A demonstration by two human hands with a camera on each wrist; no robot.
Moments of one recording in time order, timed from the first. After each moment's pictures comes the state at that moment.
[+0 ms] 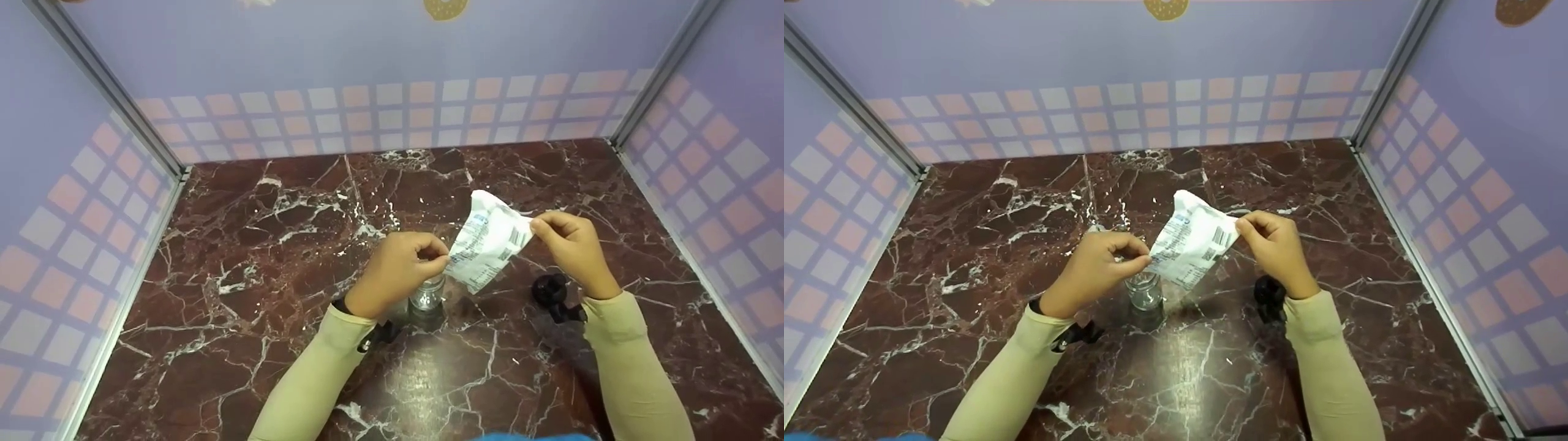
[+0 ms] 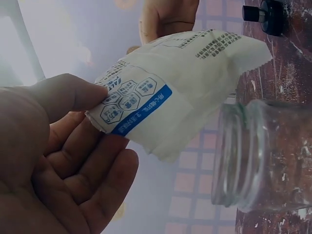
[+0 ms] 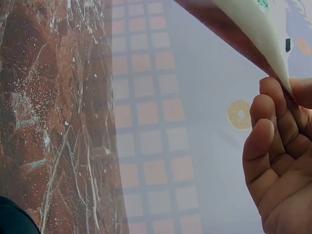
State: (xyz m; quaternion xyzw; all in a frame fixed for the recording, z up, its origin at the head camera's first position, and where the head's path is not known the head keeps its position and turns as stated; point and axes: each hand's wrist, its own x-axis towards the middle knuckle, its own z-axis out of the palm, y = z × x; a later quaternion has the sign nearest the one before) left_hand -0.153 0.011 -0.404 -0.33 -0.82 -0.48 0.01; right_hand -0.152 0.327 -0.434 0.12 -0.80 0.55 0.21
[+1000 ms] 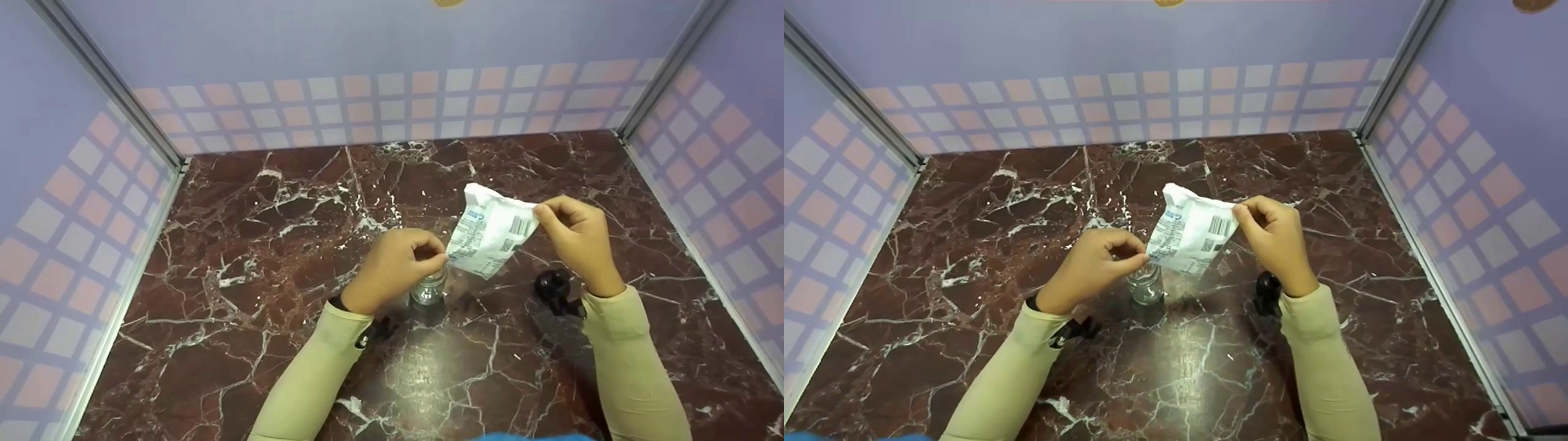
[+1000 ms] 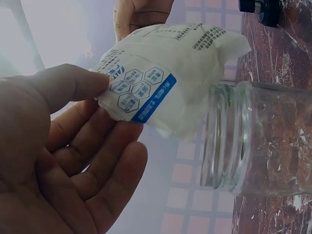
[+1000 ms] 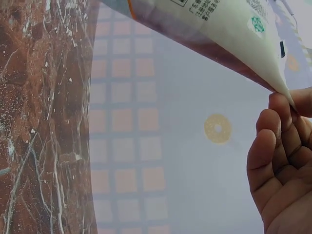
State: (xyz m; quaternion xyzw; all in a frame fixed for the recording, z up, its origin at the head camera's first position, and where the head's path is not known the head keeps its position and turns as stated) left_hand -0.157 0.005 -0.413 -0.34 -0.82 -0.46 0.02; right_hand -0.149 0.314 -0.416 0.14 -0.79 0.52 0.28
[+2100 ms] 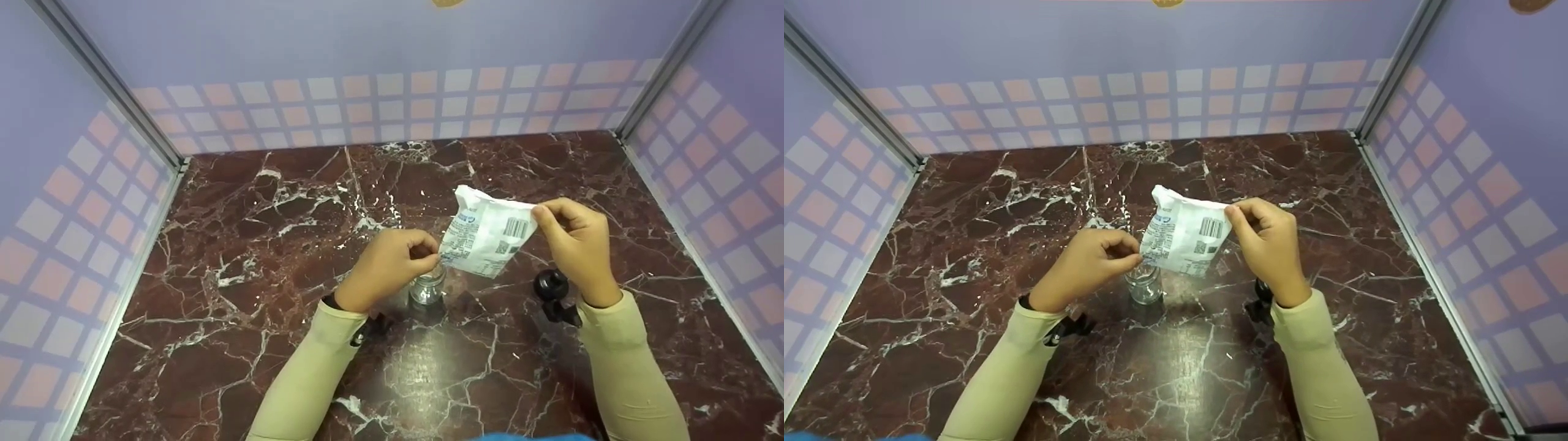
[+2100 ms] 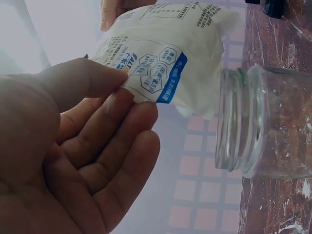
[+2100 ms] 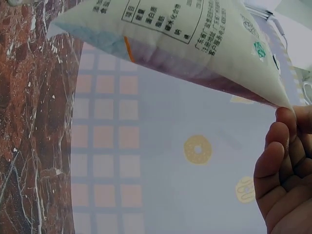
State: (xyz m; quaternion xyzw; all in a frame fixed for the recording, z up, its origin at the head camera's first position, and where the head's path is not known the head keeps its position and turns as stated) left_hand -0.156 -0.002 -0.407 -0.32 -0.84 -0.43 -0.02; right_hand -0.132 0.295 -0.403 0.16 -0.76 0.53 0.34
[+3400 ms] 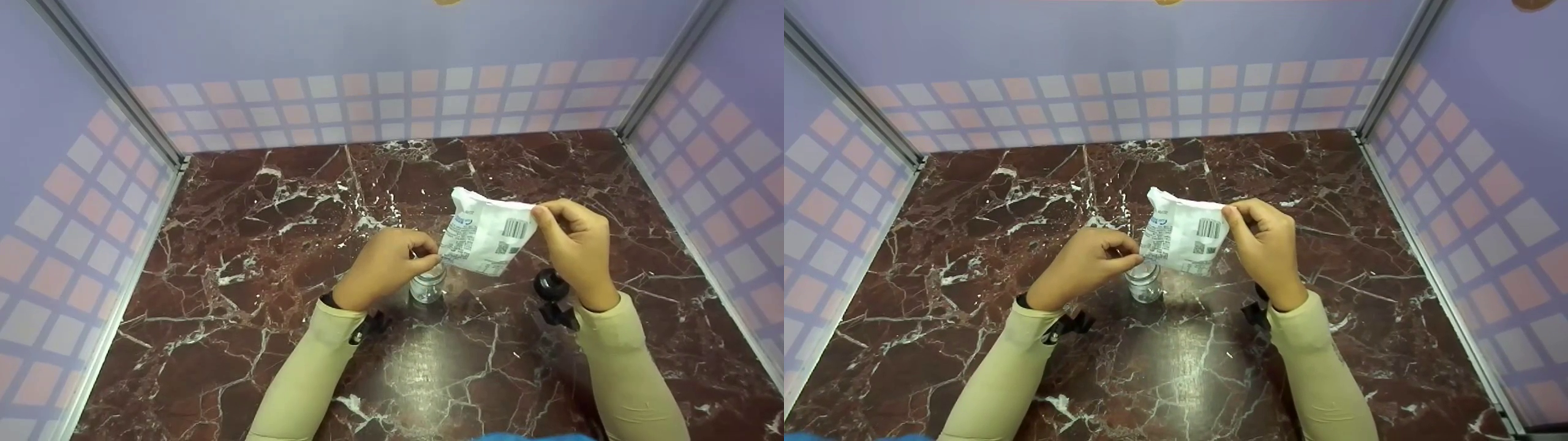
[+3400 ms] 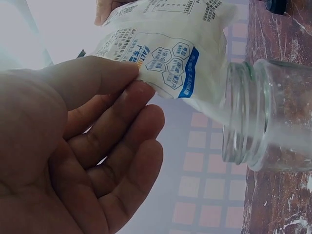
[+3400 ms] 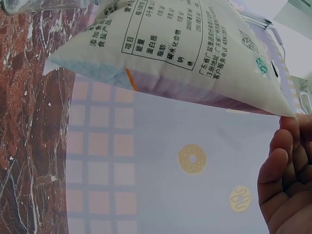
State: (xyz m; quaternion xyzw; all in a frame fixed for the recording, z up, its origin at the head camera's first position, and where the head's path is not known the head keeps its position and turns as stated) left_hand -0.157 -0.005 -0.404 -0.33 -0.86 -0.40 -0.02; right_hand -0.126 0.286 -0.399 0.16 -0.75 0.53 0.36
